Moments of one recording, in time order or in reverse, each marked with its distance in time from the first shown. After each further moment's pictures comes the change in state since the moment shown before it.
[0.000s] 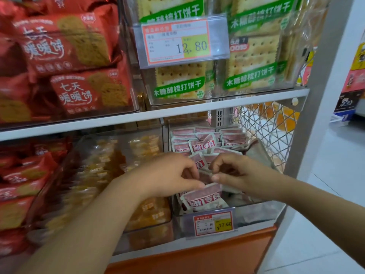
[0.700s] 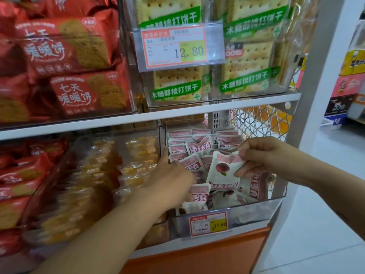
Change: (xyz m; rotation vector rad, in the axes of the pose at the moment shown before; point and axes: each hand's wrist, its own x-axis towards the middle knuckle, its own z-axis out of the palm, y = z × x) left_hand 0.010 0.011 0.029 0.588 -0.002 -0.019; right_hand -0.014 -0.006 -0.045 0.496 0.138 0.378
